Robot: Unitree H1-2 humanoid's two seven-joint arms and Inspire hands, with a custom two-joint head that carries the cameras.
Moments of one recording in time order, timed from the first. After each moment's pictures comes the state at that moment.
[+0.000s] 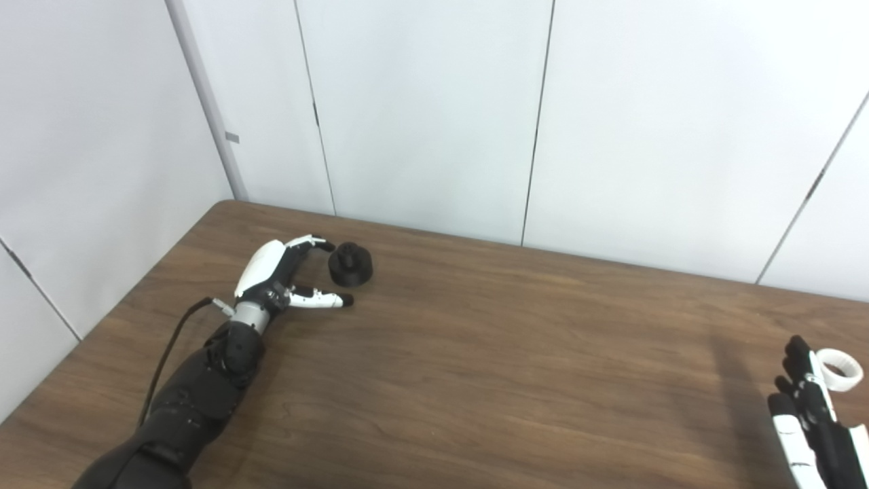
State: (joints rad) left arm -0.53 0.55 -0.14 0.91 0.35 -0.34 0.22; right arm 0.01 -0.15 -0.06 -0.03 -0.08 -0.21 0.01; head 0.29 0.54
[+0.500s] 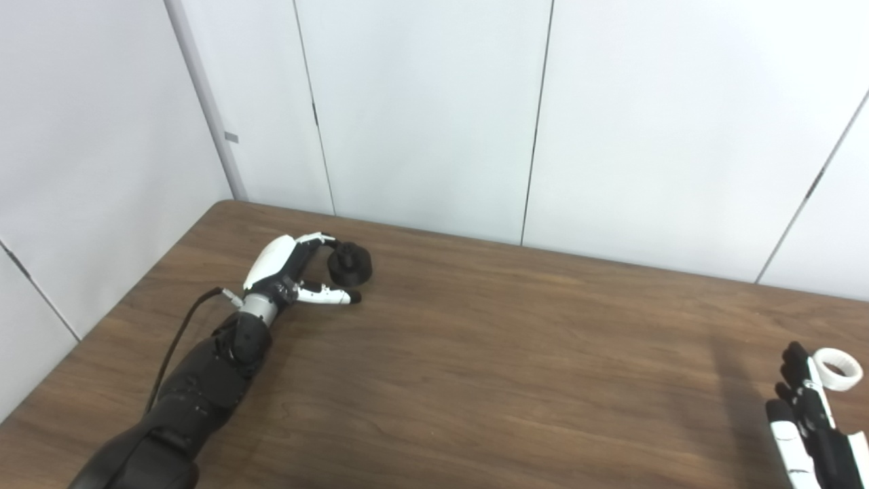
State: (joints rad) left arm -0.58 0.55 -0.18 0.95 0.36 -0.33 0.20; right arm 0.03 -0.15 -0.06 -0.05 -0.08 -0.20 0.00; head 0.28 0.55
